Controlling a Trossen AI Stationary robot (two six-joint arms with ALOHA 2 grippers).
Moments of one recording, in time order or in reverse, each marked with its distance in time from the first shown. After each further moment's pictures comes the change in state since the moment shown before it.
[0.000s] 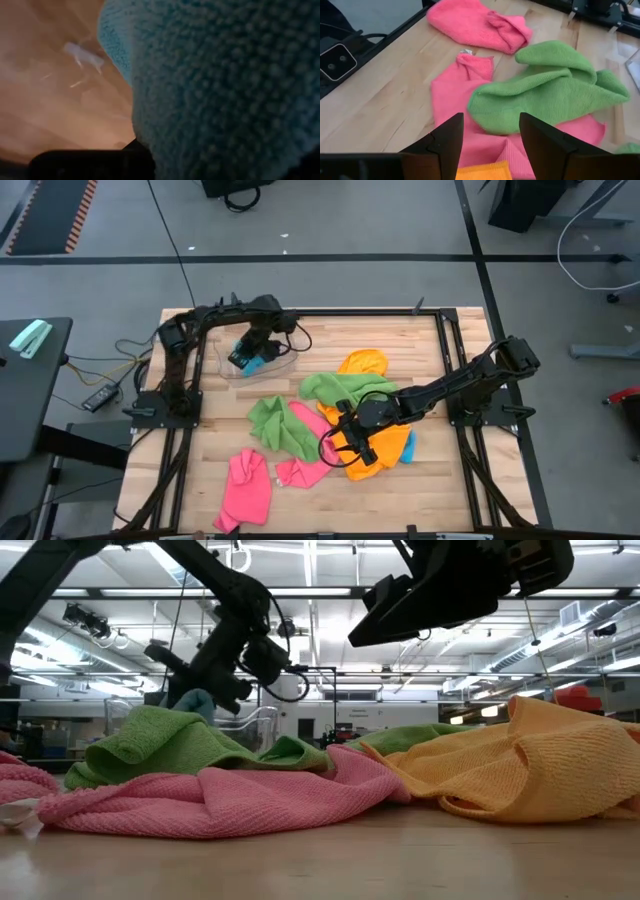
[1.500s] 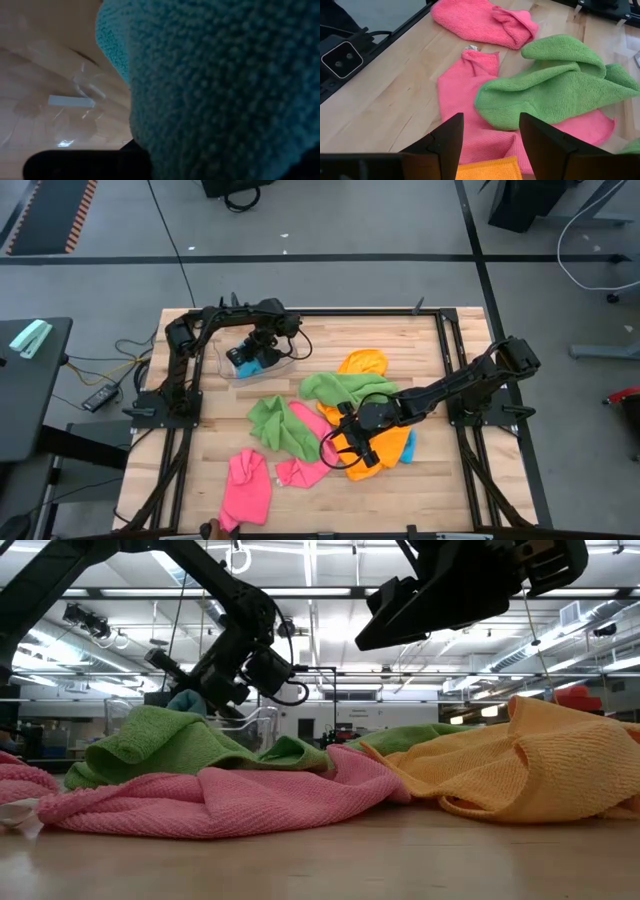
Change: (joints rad) left arm -0.005 0.047 0.004 0.002 0.037 0.298; right arm 0.018 -0.001 -0.005 -0.009 0.000 0.026
